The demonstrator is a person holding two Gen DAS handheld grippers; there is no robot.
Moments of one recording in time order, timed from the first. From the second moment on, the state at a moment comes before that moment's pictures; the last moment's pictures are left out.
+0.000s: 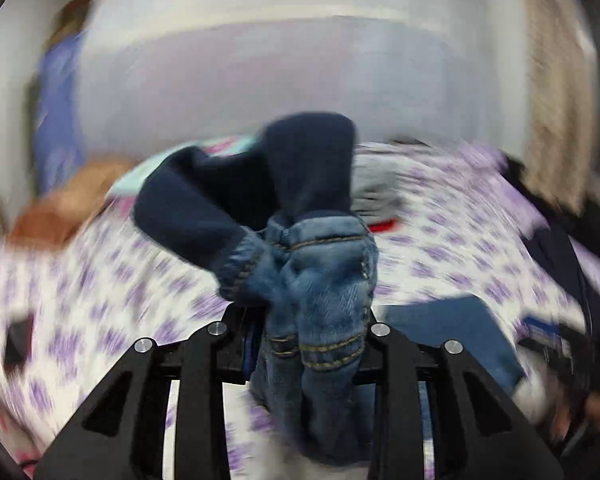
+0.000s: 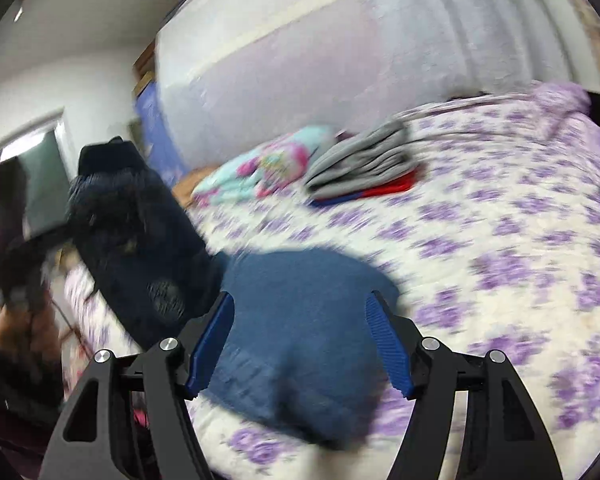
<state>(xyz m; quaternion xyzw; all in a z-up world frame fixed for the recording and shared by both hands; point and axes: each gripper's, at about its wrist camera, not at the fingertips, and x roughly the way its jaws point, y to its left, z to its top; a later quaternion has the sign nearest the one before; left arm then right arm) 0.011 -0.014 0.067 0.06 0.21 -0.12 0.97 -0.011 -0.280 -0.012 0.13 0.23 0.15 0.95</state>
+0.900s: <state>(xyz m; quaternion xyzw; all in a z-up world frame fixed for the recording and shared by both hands) -0.002 -0.121 0.013 0.09 0.30 -0.42 0.85 0.023 -0.276 -0.002 0.24 0.29 0.32 0.87</state>
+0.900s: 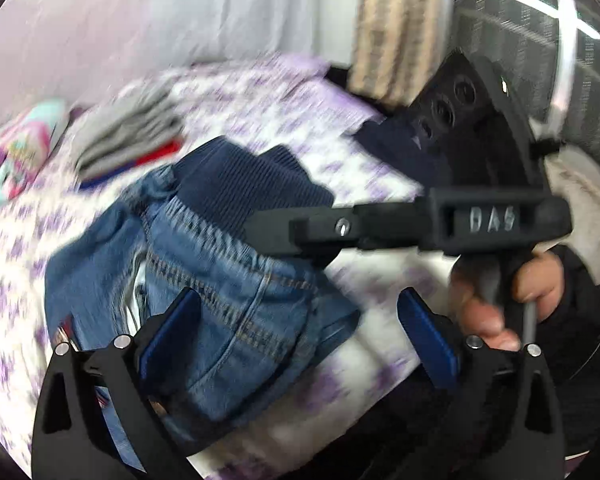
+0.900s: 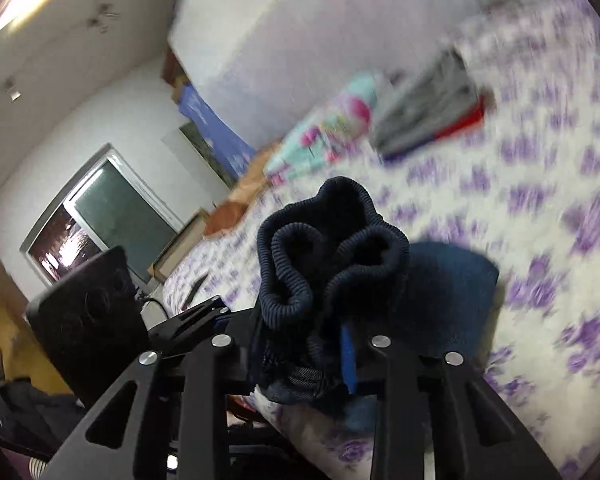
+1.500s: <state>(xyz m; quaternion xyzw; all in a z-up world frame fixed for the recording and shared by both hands) -0.004 -0.074 0.021 0.05 0.32 -0.43 0.85 -0.012 -0.274 0.065 0.15 0.22 0.27 0.93</state>
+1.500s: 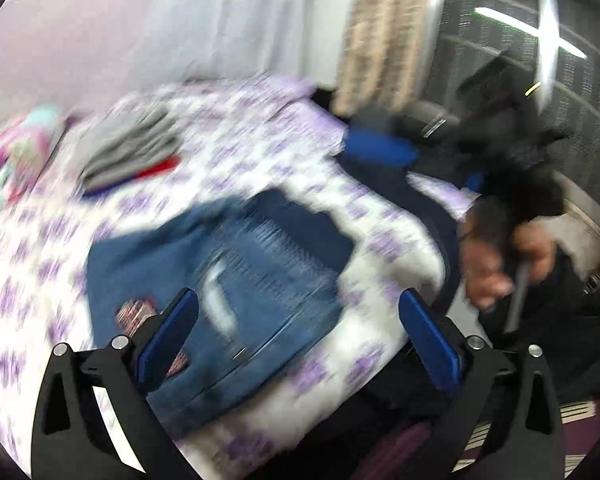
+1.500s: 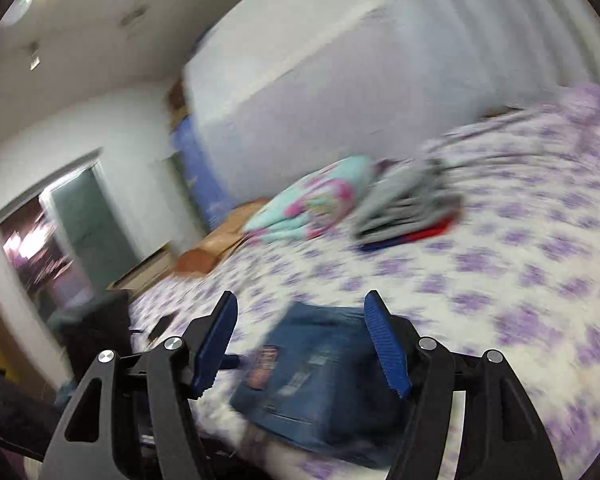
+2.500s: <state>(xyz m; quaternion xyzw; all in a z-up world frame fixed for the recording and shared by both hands) 0.096 -0.021 -0.052 -0.10 0.44 -0.36 0.82 0.066 -0.307 -0.070 0.35 0.40 0.28 0.80</state>
